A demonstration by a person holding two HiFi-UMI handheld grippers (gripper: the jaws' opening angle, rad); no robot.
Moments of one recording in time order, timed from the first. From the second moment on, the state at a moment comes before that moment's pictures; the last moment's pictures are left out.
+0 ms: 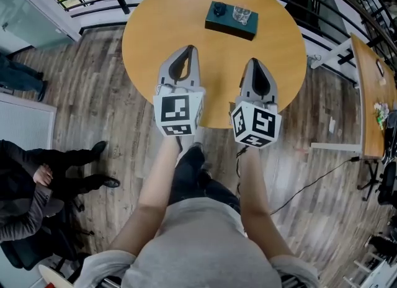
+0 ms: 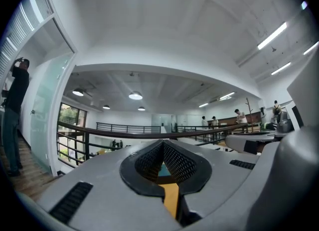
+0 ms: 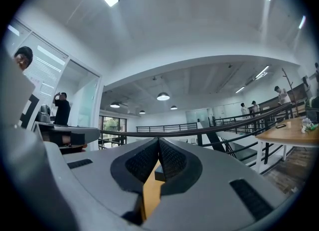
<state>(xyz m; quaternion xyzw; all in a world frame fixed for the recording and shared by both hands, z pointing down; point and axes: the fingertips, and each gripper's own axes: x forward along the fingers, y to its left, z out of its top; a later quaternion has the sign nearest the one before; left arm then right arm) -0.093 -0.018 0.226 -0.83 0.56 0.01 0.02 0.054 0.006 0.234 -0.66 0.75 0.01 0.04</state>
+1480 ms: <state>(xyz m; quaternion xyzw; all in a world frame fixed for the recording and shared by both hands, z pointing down) -0.040 -0.189 0.262 -0.83 0.56 -0.02 0.00 0.106 -0.166 0.264 -0.67 0.74 -0.01 0.02</state>
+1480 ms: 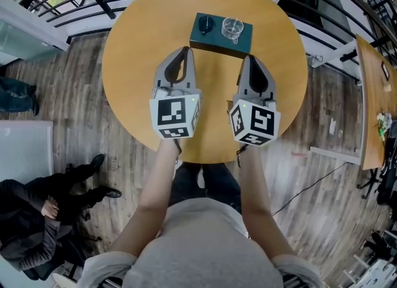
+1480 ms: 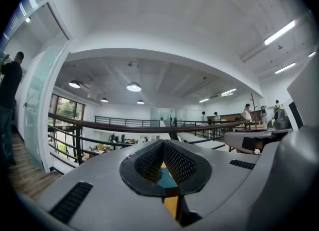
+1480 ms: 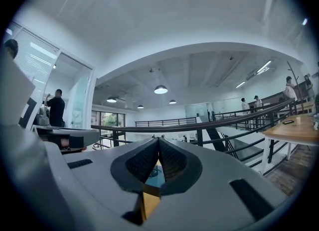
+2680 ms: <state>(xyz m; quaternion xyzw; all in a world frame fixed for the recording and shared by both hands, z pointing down) -0.021 -0.252 0.296 -0.83 0.56 -0.04 -0.02 0.124 -0.236 0.317 -0.65 0.75 -0.06 0.01</state>
